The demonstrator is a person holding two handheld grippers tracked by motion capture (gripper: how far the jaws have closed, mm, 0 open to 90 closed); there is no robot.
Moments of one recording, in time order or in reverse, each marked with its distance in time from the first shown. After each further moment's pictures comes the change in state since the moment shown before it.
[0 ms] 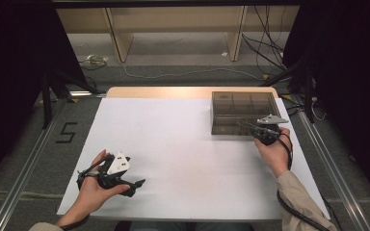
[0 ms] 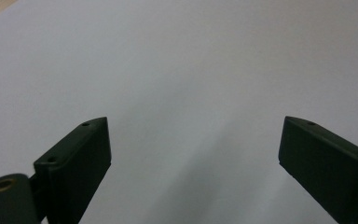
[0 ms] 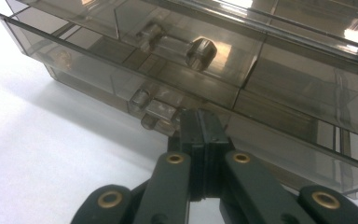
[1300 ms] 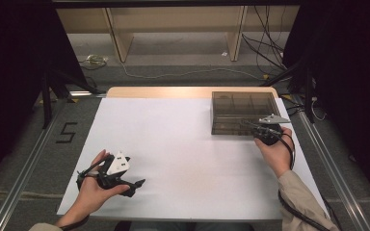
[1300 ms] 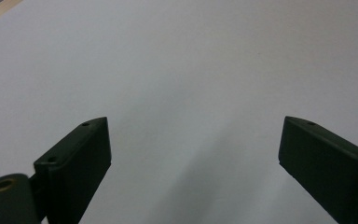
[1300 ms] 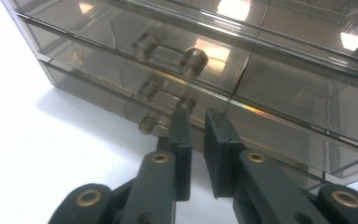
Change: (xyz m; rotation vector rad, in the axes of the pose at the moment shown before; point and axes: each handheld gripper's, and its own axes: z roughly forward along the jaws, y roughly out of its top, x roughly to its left) left arm -0.001 0.000 -0.001 -0.004 0.003 0.000; right arm -0.001 0.000 -0.007 -0.021 0.001 0.011
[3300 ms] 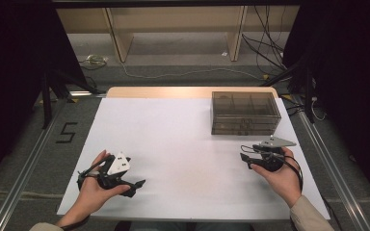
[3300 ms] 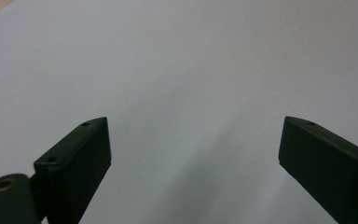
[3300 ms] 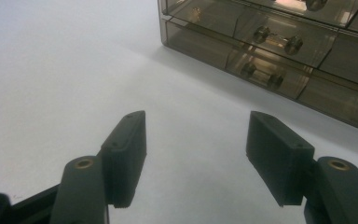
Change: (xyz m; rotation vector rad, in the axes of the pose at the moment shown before) left arm 0.000 0.000 0.001 0.006 -0.006 -0.002; right arm 0.037 -0.041 -0.048 -0.009 0.203 -0.026
